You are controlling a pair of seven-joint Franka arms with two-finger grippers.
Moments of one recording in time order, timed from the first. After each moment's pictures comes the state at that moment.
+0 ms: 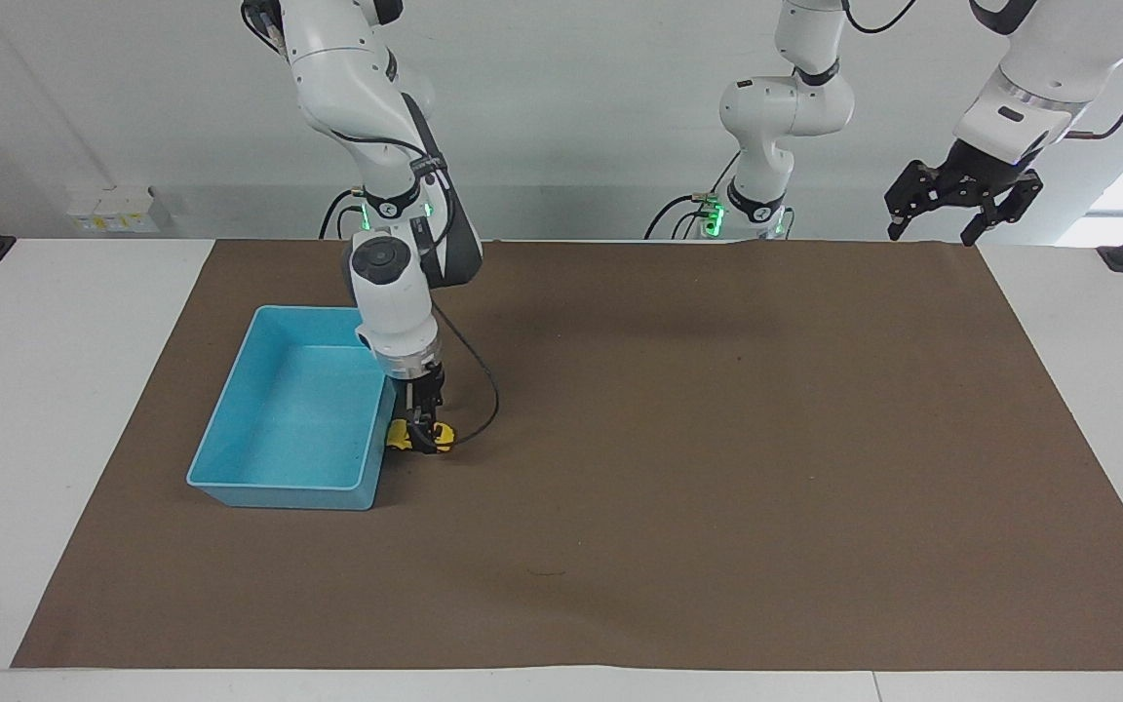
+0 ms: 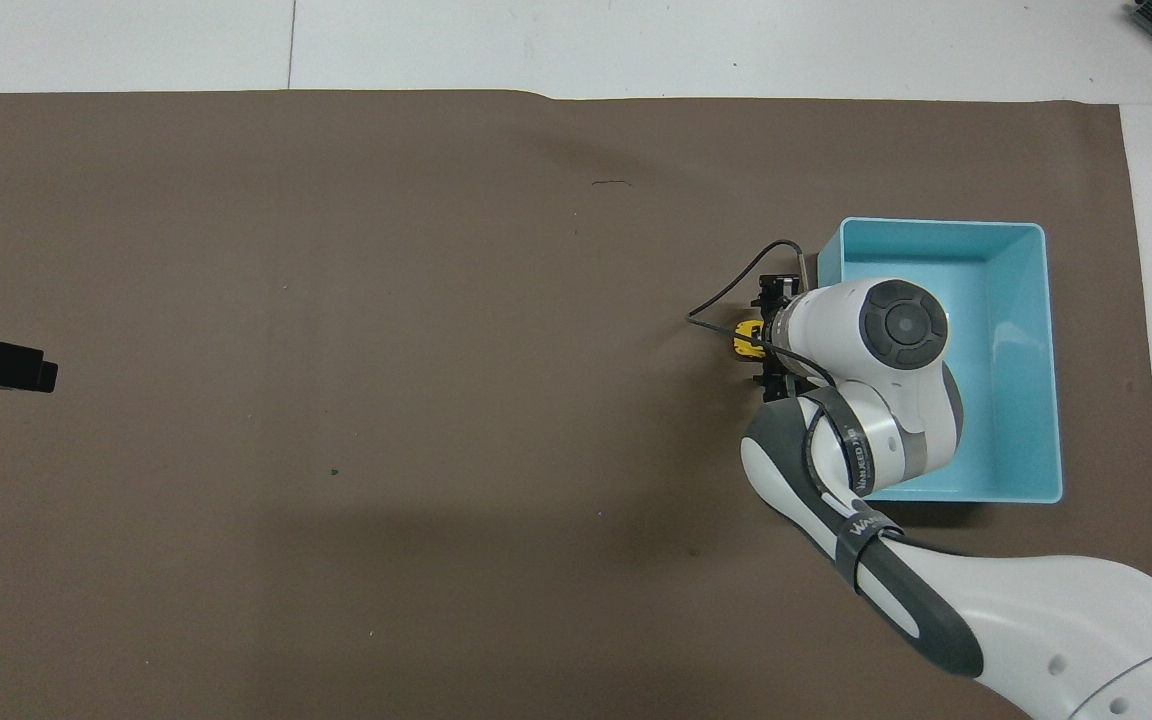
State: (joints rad) left arm -0.05 -0.11 0.01 -1.63 -0.03 1.52 0.11; right arm 0.15 0.34 0.10 -2.06 -0.06 2.55 1.84
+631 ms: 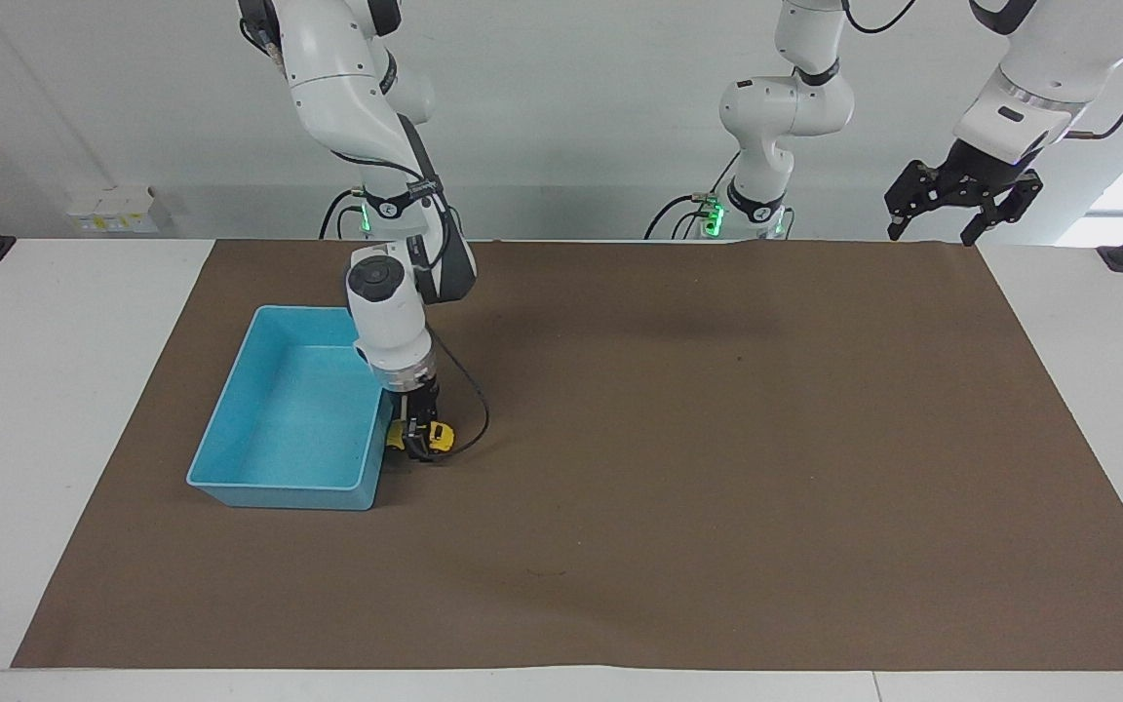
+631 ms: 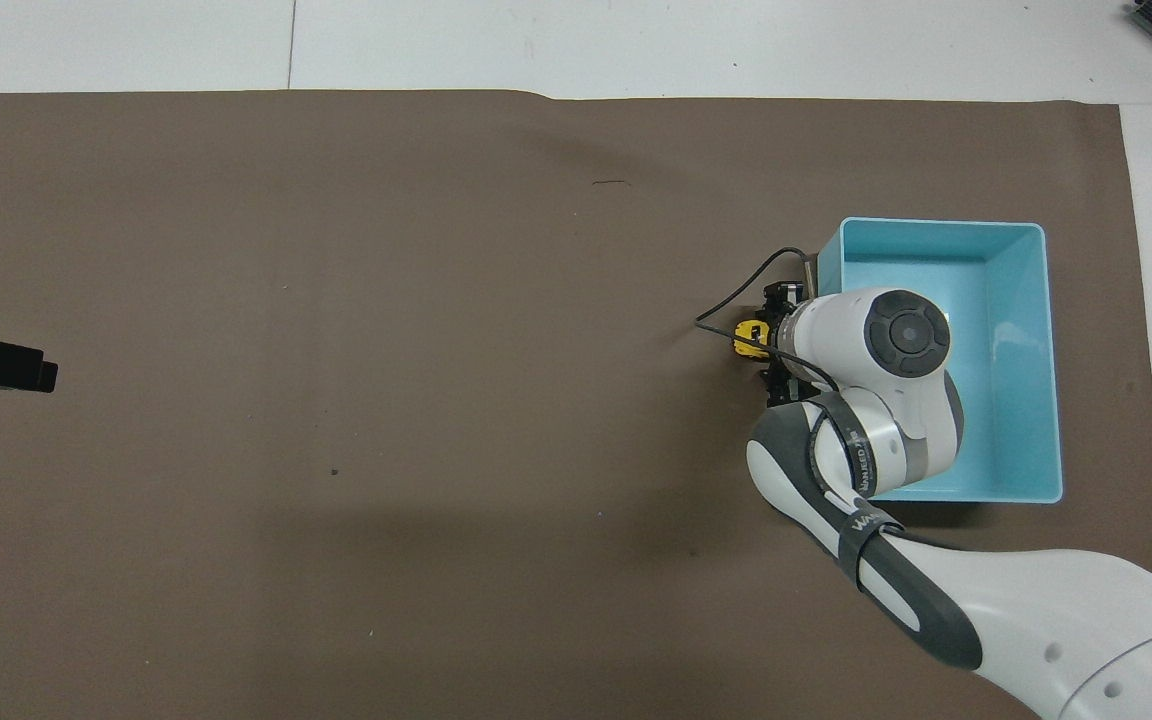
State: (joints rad) left arm -0.05 -0.11 0.01 -1.63 -0.03 1.52 0.11; right arm 0.13 0.35 0.10 -2.08 -0.06 2.59 1.84
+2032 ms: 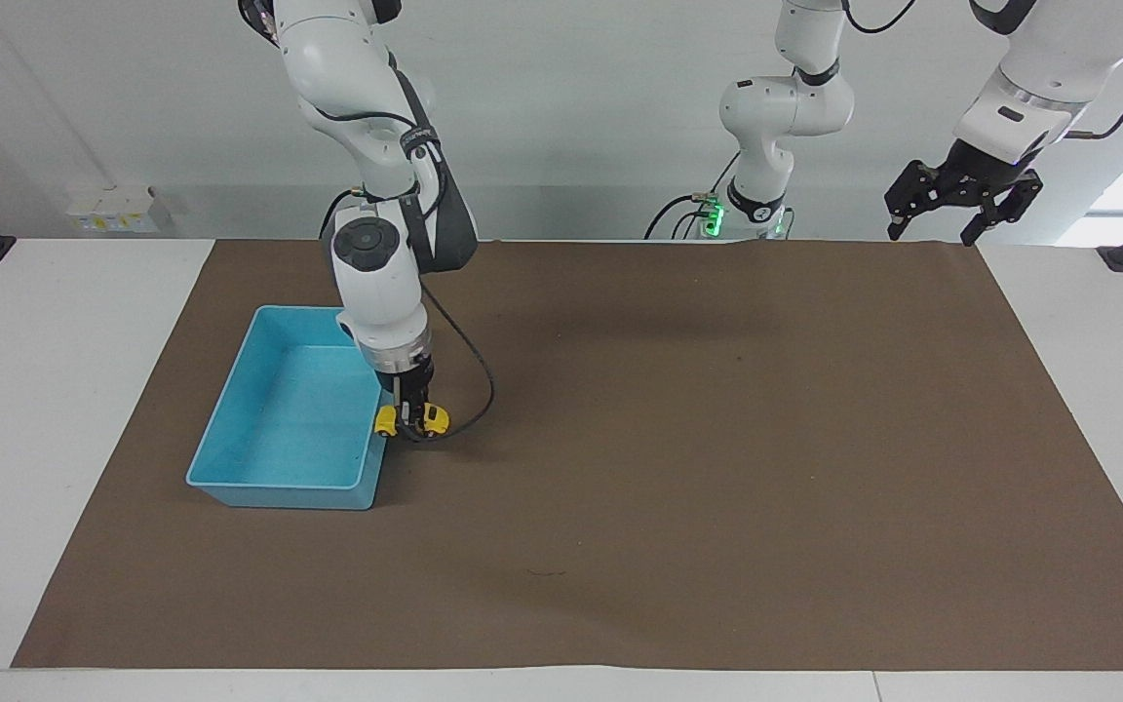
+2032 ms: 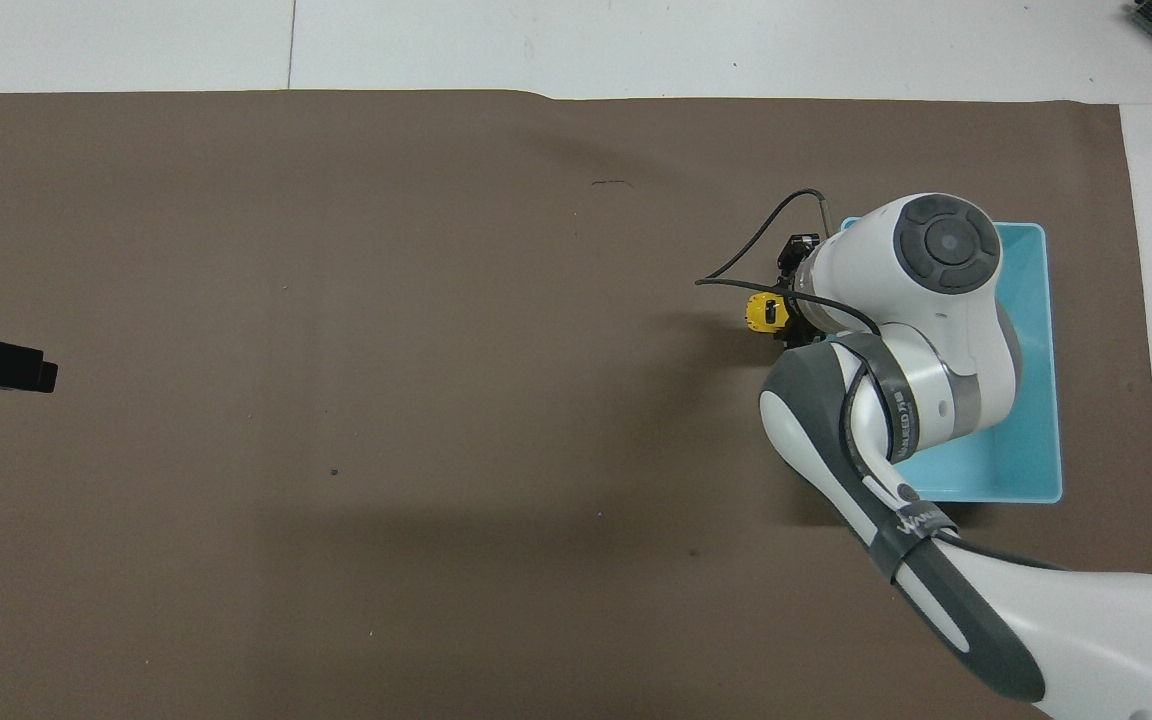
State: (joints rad) left arm -0.05 -0.11 0.01 -1.63 -0.03 1.52 0.11; right arm 0.14 0.28 0.11 -1.86 -0.08 2.23 1.82
